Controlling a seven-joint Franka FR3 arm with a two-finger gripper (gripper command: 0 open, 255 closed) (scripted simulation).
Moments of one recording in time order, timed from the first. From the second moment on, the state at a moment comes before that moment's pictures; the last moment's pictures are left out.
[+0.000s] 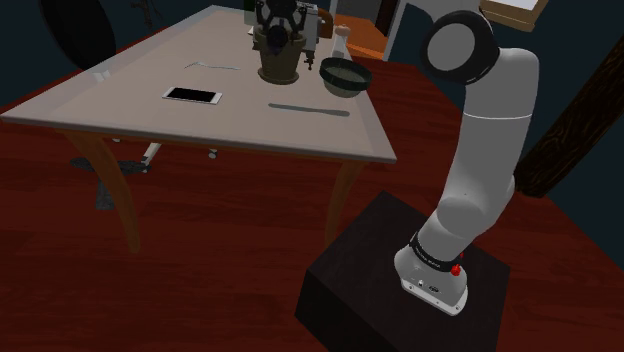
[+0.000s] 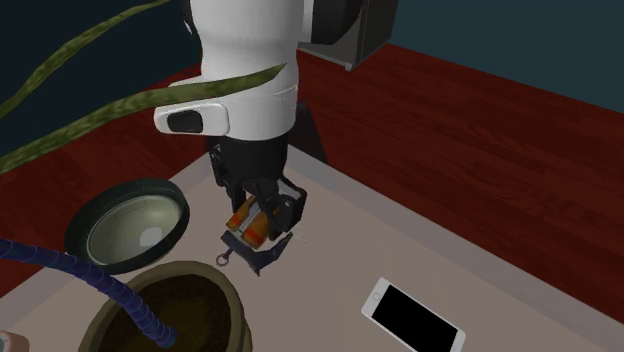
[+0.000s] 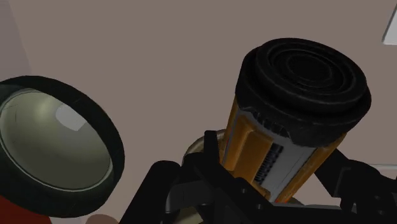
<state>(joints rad) -0.13 0.37 0.24 -1.05 -0.22 1.50 0.91</state>
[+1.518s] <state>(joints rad) -0.42 0.08 0.10 -1.36 -0.10 1.57 0.52</state>
